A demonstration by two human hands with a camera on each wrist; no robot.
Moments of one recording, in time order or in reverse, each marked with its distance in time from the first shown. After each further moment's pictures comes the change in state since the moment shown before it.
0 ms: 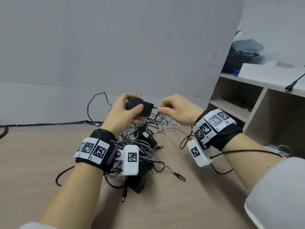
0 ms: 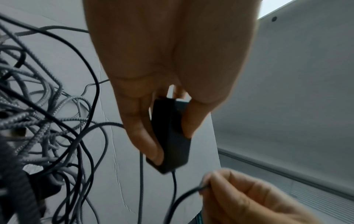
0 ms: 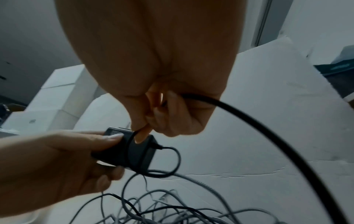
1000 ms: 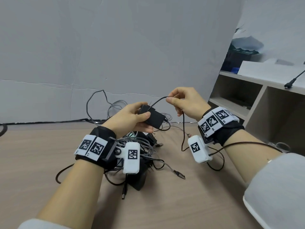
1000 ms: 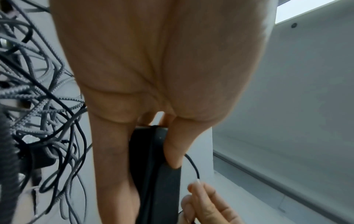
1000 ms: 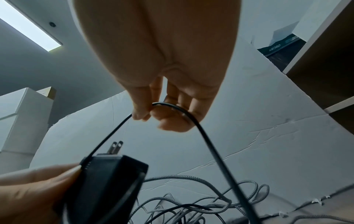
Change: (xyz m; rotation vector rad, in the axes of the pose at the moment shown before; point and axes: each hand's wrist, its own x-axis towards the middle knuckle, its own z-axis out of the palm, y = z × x) left_hand -0.009 0.002 0.009 -0.093 -0.288 -0.220; right_hand 0.001 0.027 -0.002 0.474 0.228 0.102
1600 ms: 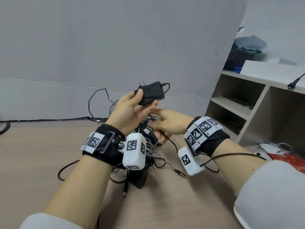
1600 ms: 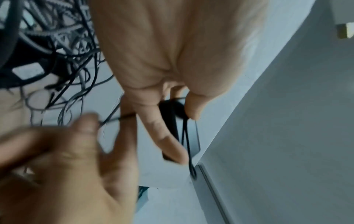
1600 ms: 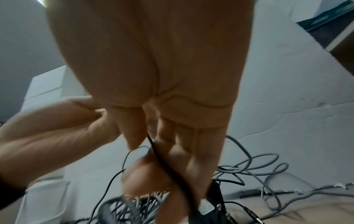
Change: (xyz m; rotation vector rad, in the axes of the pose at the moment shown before) left_hand 0.003 0.010 0.009 -0.658 0.059 0.192; right_hand -0.024 -0.007 0.052 -0.058 -0.591 0.160
